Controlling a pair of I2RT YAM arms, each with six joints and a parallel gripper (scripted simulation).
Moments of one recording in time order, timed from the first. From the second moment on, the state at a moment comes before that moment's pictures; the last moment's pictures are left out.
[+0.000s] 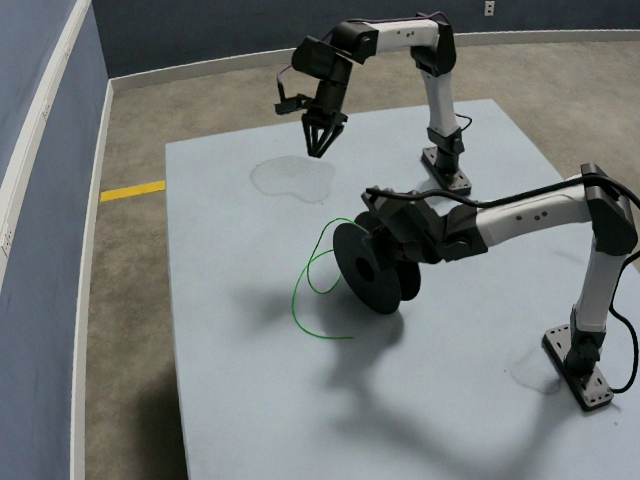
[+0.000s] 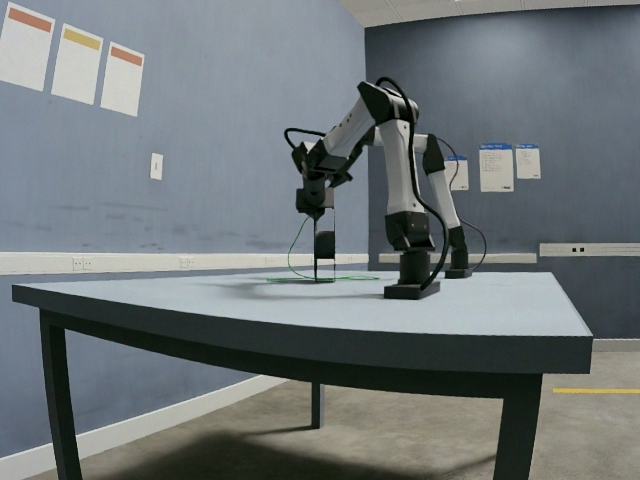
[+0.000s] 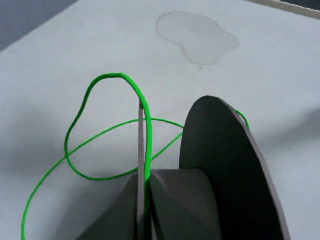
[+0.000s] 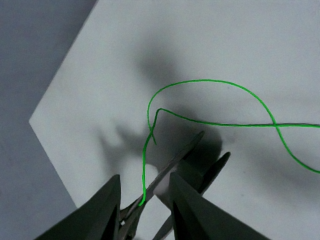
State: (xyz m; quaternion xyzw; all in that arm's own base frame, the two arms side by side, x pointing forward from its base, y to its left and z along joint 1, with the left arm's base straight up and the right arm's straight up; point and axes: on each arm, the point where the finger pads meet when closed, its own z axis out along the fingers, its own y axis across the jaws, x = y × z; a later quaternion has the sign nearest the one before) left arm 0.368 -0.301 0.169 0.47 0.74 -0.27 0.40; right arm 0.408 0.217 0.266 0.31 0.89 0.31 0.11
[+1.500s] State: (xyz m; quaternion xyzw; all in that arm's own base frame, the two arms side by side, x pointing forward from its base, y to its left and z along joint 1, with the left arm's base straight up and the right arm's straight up) left arm 0.367 -0.299 0.249 0.47 0.75 -0.27 0.39; right arm 0.421 0.102 0.327 0.14 0.86 0.24 0.43
